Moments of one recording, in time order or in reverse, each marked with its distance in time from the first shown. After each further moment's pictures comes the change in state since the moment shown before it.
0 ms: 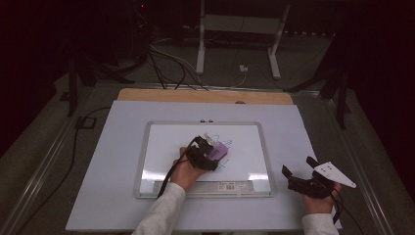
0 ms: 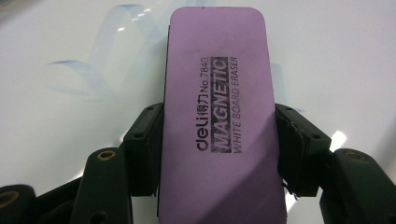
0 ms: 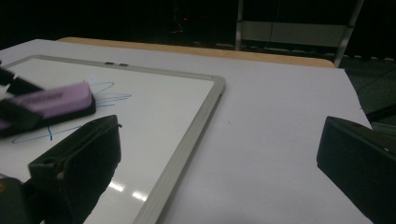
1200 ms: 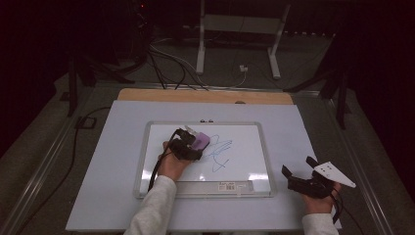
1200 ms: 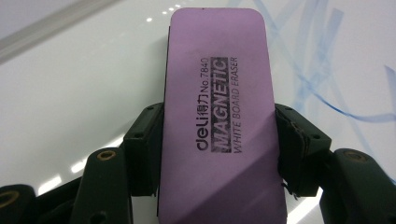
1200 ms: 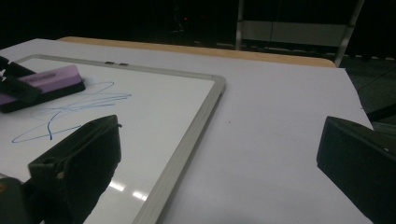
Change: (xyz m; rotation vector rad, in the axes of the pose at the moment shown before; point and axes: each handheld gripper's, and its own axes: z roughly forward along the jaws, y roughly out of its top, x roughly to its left) left arm 0.060 -0.016 -0.010 -0.005 0.101 -0.142; right arm 0.000 0.000 0.000 0.002 0.001 0.001
